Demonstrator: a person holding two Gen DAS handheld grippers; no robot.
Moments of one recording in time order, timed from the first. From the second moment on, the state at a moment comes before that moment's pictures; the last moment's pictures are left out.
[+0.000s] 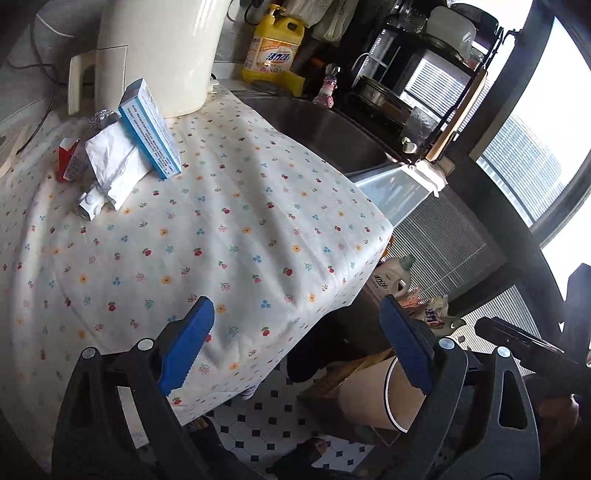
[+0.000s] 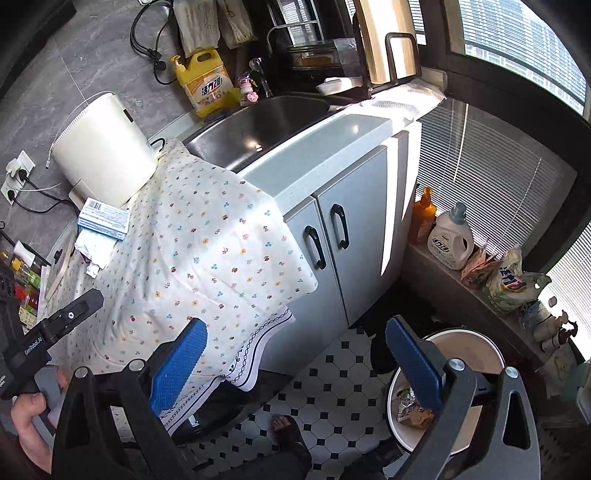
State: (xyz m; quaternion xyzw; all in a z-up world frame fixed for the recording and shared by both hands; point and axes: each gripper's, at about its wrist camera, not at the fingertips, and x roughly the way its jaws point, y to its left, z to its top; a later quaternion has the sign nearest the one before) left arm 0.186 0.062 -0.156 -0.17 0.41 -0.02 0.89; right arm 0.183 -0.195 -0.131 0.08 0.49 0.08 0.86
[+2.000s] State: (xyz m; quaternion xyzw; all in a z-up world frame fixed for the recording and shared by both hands) left arm 0.181 0.325 -0.178 -0.22 0.40 0.06 0.89; right arm 0.251 0.094 -0.146 0.01 0.49 0.19 0.85
